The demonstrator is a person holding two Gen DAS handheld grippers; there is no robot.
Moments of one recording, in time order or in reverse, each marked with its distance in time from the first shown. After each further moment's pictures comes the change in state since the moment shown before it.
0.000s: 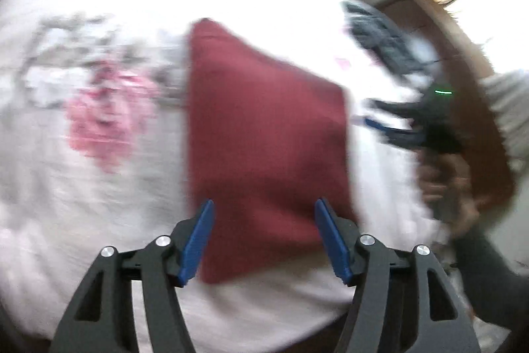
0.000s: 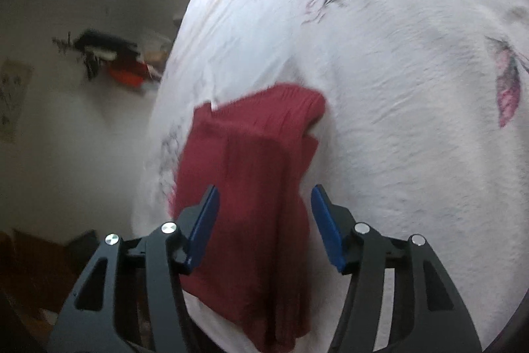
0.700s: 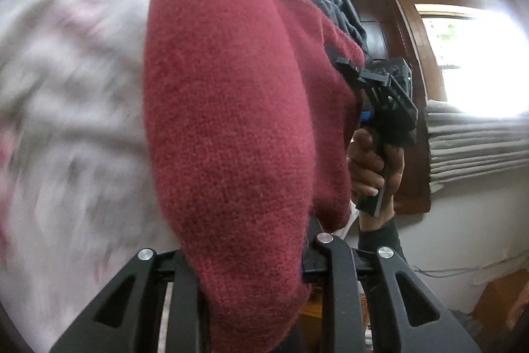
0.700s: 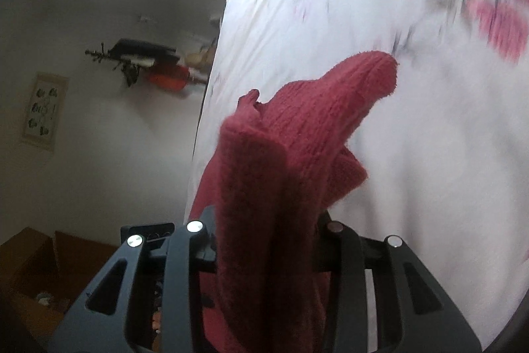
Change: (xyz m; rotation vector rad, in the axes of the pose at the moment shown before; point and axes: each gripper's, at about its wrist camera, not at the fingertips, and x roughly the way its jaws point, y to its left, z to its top) left arm 0.073 0.005 0.112 -0.209 0.266 -0.355; right arm 0.018 0.024 0.097 0.042 0.059 0.239
